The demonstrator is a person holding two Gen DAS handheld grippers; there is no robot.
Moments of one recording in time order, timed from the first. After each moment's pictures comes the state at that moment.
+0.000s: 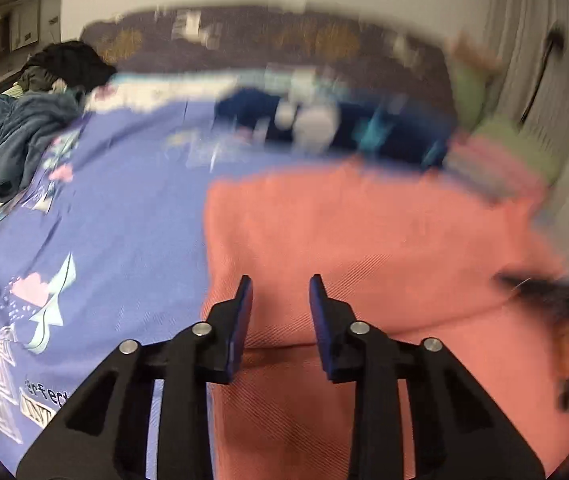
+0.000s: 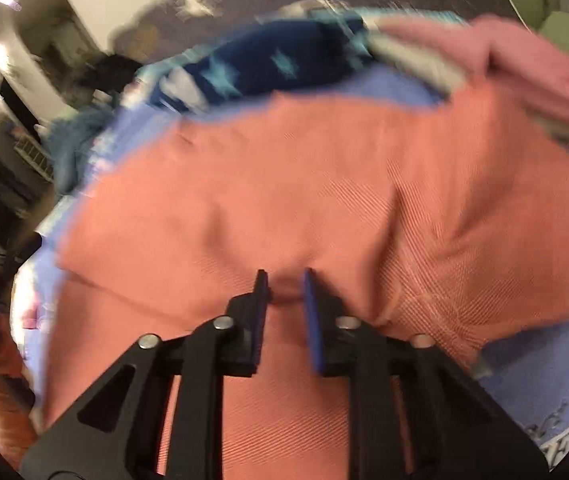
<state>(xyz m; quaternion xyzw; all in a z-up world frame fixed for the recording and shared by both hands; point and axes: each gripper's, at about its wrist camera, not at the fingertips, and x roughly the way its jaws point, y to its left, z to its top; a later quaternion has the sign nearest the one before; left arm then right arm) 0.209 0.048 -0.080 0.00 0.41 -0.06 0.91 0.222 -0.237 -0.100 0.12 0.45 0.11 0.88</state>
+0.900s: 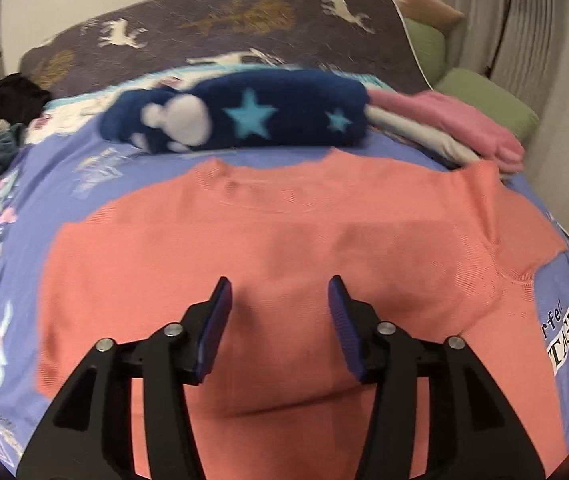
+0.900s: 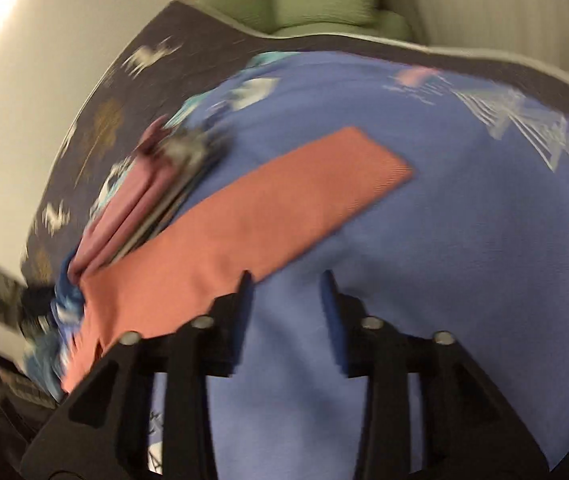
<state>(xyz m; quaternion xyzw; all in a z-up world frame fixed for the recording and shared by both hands) 0.238 -0.089 -0.075 0.04 0.41 -0.14 0.90 0.084 -0.559 -0.111 0.44 0.34 -0.16 0.82</state>
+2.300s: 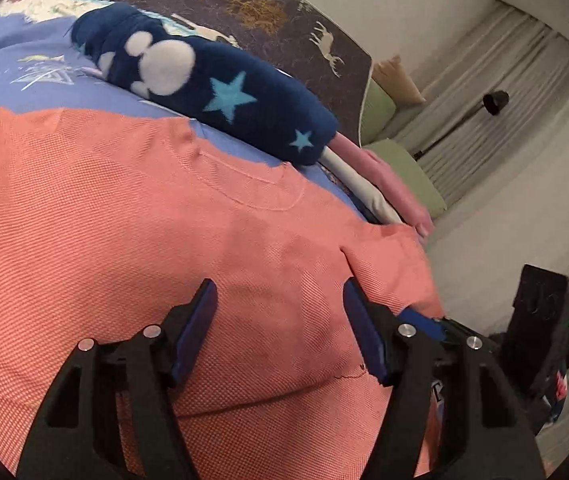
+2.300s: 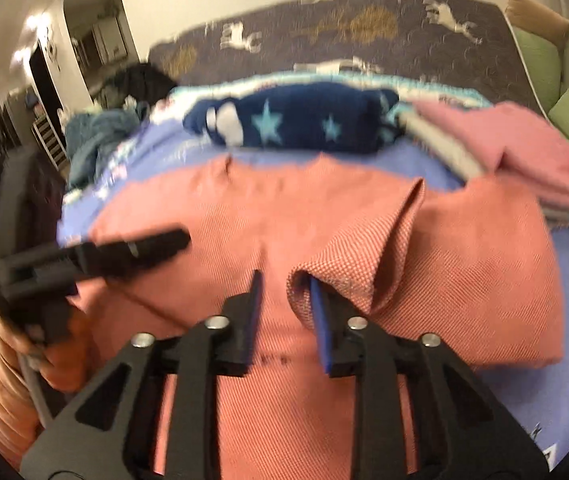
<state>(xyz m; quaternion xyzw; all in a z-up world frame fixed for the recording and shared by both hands) 0.245 -0.034 -0.099 -0.22 0.40 -0.29 0.84 0.194 -0.212 -0.064 0.04 0.39 0.14 0.91</state>
